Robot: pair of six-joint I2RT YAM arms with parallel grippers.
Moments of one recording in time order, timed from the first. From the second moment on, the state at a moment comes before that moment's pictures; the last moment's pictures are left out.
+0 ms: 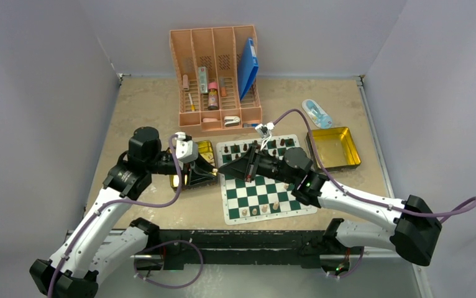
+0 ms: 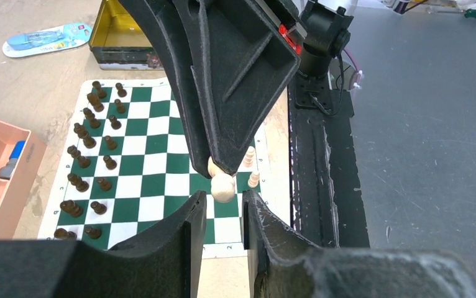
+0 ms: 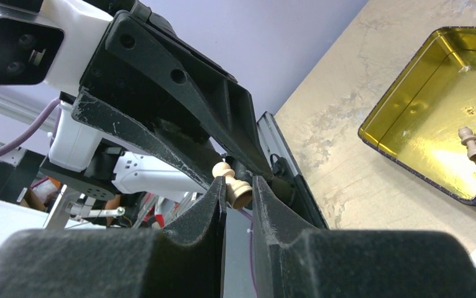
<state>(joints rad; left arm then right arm) -0.42 0.82 0.84 -0.41 1.06 0.30 0.94 1.13 0.65 0.53 -0.33 0.95</state>
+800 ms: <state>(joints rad) -0.42 0.81 0.84 -0.41 1.08 0.29 0.94 1.16 0.56 0.65 -0.35 1.04</state>
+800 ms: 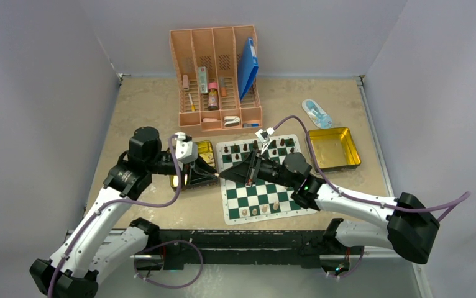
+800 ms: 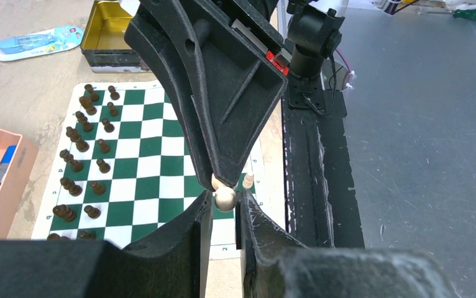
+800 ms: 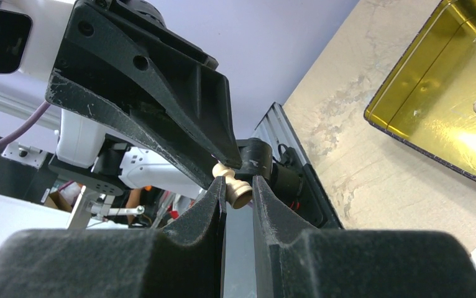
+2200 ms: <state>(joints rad) -0.70 1.17 1.01 -0.56 0.43 0.09 0.91 0.47 0.57 -0.03 0.01 0.79</state>
